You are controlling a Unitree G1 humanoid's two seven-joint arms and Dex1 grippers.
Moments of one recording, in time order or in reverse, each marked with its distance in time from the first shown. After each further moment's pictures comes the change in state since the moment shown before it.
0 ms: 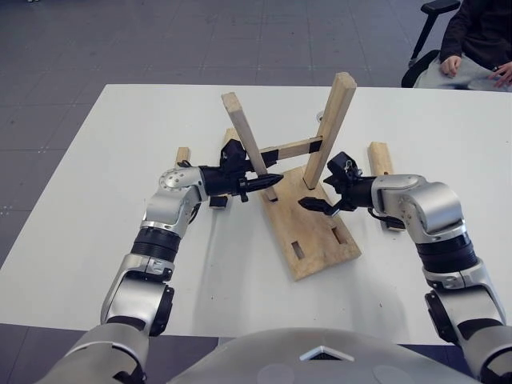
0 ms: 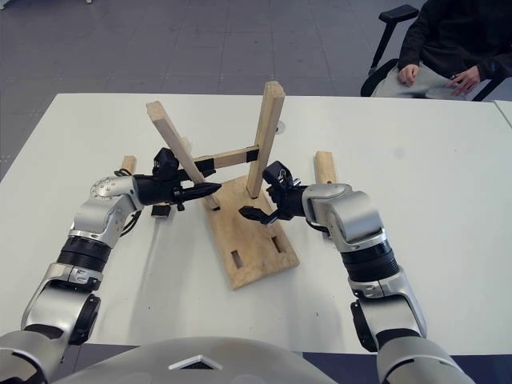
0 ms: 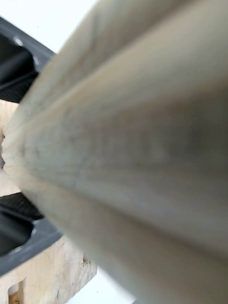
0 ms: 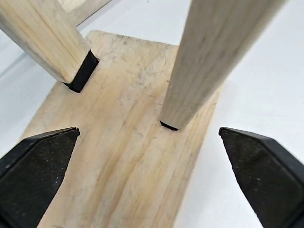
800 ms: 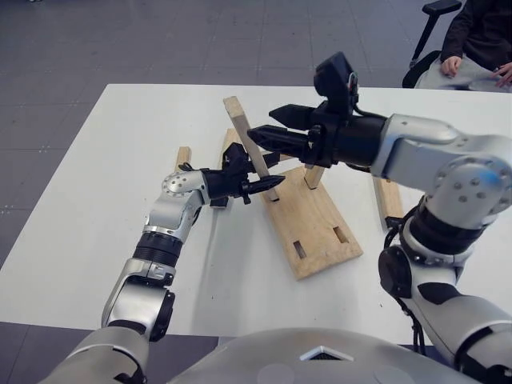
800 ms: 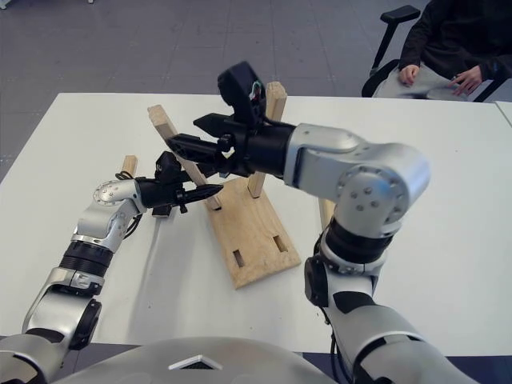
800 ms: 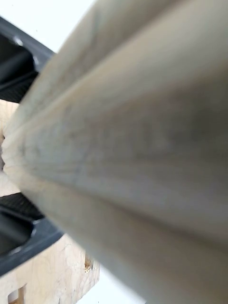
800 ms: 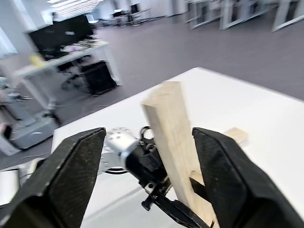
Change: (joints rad) left arm 0.024 -0.007 -0.013 -0.010 0.004 -0.039 0.040; right arm -0.249 0.322 -0.312 -0.403 0.386 0.349 -0.307
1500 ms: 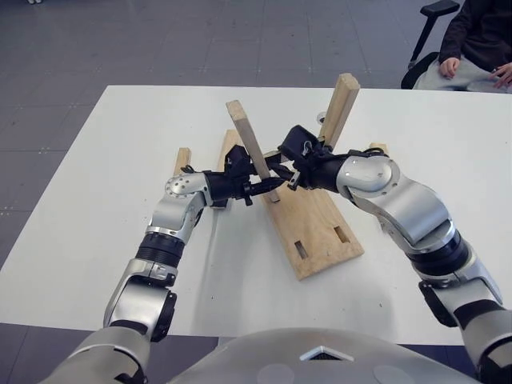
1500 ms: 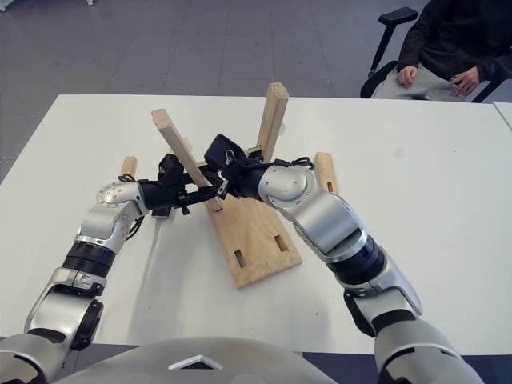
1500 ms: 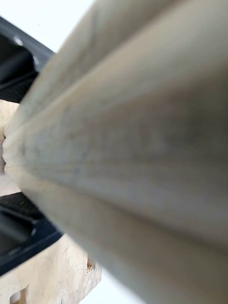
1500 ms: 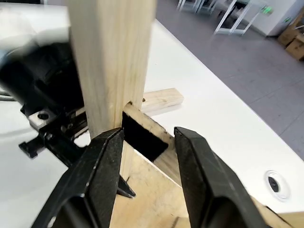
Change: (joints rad) left arm 0.003 -0.012 -0.012 0.008 0.008 0.000 0.013; right arm 0.119 -0.323 0.599 0.108 -0.458 -0.494 0.058
